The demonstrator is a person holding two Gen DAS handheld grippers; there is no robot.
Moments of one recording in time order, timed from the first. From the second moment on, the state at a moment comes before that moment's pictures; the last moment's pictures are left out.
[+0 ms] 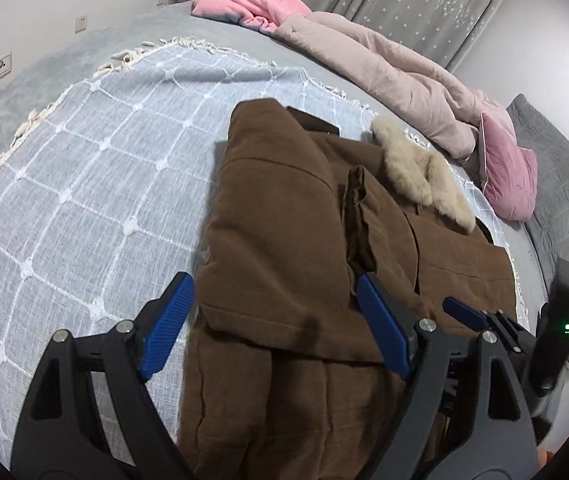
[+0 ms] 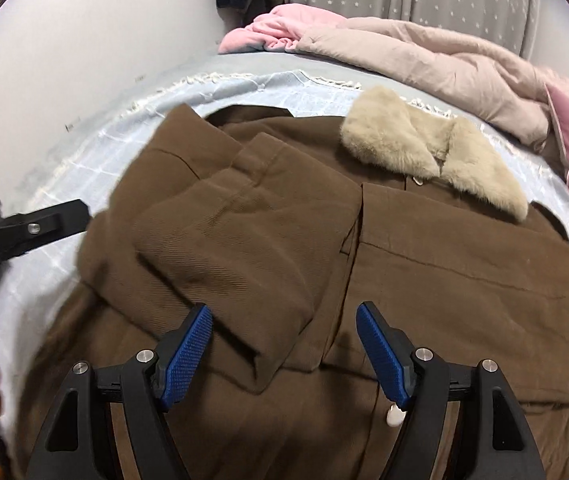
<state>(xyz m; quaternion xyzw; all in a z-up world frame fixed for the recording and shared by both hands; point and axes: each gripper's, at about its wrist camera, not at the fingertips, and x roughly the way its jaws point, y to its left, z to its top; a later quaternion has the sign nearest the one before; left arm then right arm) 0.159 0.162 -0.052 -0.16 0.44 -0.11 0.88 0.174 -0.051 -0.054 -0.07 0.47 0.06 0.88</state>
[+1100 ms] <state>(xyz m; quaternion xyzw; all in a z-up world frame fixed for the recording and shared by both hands) 0.154 0.106 -0.067 -0.07 0.44 -0.17 0.88 0.137 -0.252 -0.051 0.18 0.48 -0.04 0.86</state>
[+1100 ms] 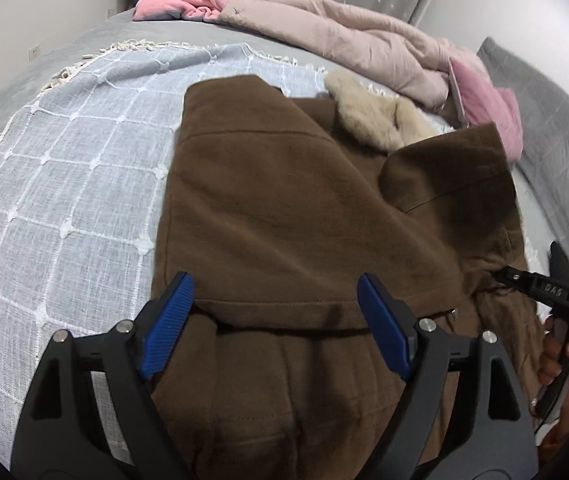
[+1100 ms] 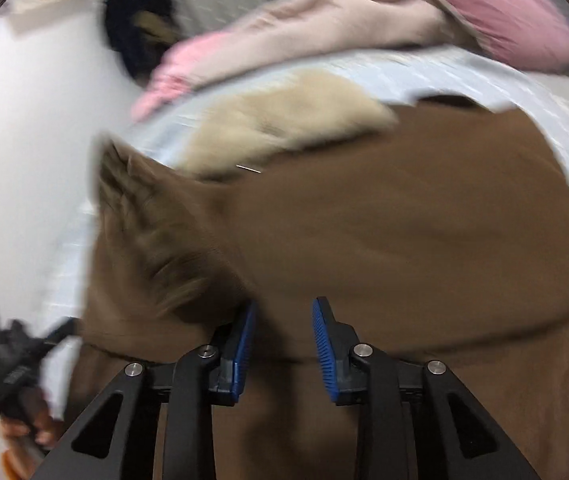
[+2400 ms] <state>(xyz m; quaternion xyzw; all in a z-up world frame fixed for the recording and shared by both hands) 0.171 0.084 -0.061 -0.05 0.37 -0.18 0.91 0.188 -0.231 -0.068 0.13 0.46 -0.01 0.88</state>
